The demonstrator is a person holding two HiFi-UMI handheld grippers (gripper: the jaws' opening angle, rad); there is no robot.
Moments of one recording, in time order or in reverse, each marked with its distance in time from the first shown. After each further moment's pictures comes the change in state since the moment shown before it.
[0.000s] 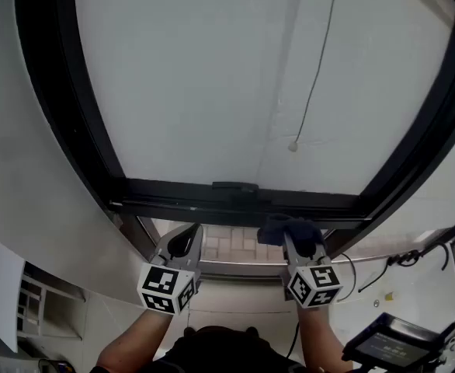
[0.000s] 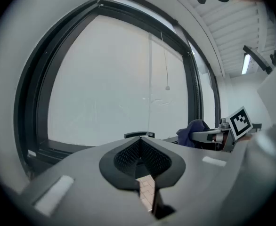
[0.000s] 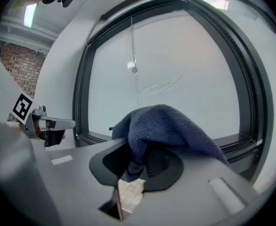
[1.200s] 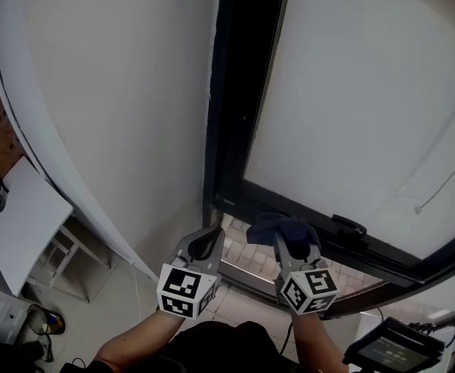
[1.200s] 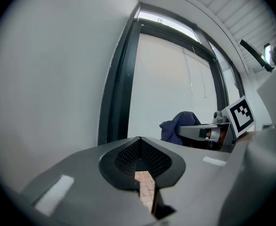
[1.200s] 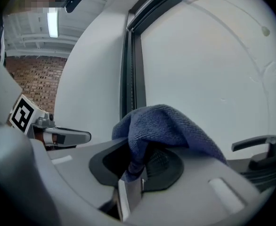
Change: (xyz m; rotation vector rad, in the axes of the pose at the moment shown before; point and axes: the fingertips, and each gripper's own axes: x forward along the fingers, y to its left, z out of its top) left arm -0.148 0.186 -0.008 -0.047 -0.036 0.300; right arm 0.127 0.303 0.016 -0.078 -0.025 0.458
